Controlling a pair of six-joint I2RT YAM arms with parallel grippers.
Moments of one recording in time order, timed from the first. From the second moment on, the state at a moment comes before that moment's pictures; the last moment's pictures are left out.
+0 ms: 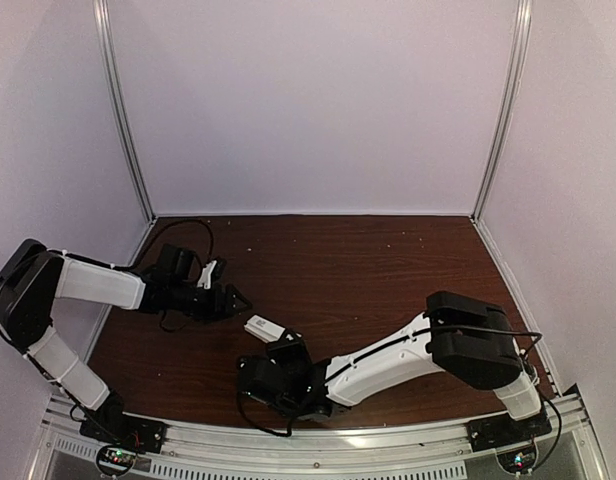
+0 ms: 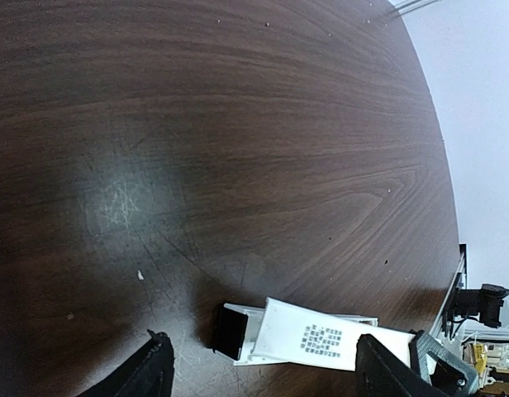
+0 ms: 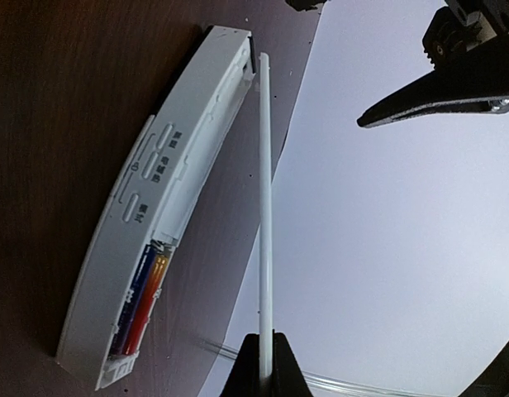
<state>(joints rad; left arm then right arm) -0.44 1.55 0.66 0.10 0.52 -0.54 1.41 2.25 1.41 0.05 1.22 -1.01</state>
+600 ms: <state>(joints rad) -0.47 1.60 0.66 0.07 0.51 -0.52 1.41 2.26 1.41 0.04 1.21 -0.97</state>
